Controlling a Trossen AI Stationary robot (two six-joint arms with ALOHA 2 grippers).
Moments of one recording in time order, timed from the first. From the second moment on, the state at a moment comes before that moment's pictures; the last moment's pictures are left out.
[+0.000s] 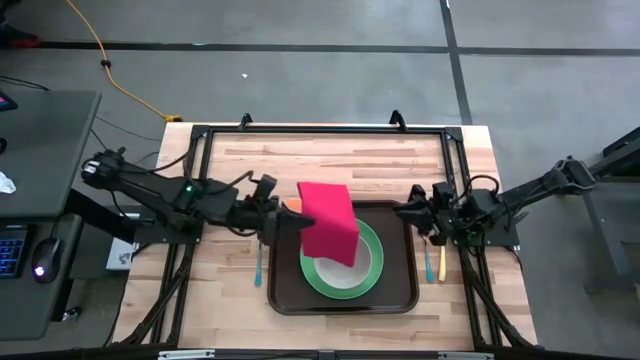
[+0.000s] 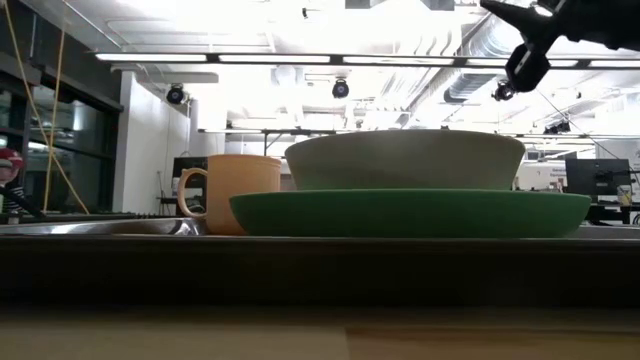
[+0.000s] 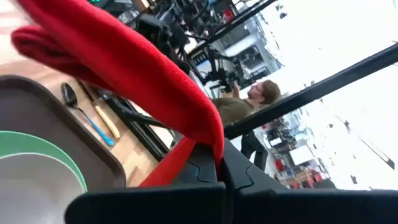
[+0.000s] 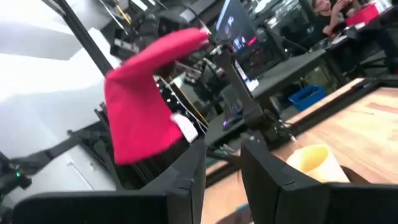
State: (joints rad) left arm -0.35 1.25 1.27 -0.09 -0.32 -1.02; right arm 0.30 0.62 0.15 0.74 0.26 0.57
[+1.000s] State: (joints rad) left arm -0.25 1.41 1.27 0.02 -0.19 -1.03; right arm 0.30 1.01 0.38 0.96 0.11 0.72
